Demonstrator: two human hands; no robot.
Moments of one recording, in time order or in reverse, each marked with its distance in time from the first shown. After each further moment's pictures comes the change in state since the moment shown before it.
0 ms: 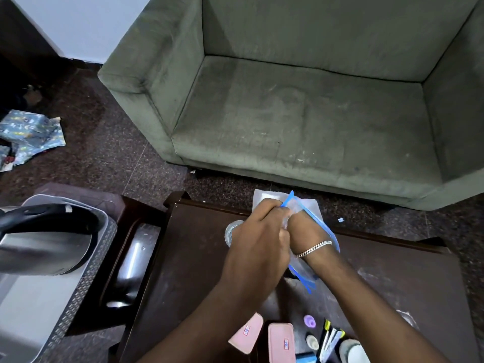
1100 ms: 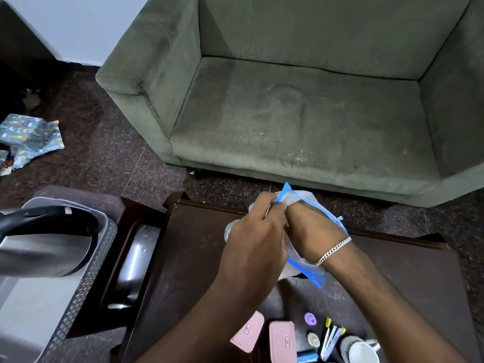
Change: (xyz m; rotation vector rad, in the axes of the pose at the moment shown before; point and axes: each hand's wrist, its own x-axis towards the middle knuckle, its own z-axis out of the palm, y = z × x) left_hand 0.000 0.007 -0.010 0.182 -0.119 0.017; right_hand 0.001 0.008 -0.021 -0.596 -0.041 -0.276
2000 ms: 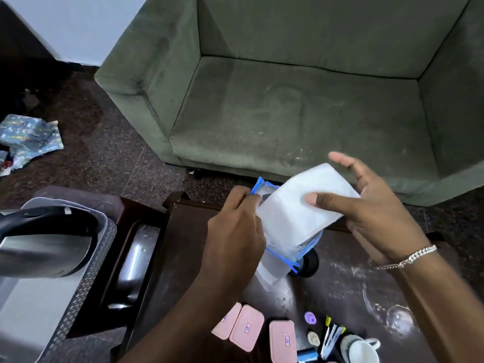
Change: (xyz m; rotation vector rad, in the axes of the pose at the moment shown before) left_hand 0.004 -0.026 0.000 0.044 0.219 -0.098; right_hand -0.034 0.035 -0.042 1.379 0.324 0.113
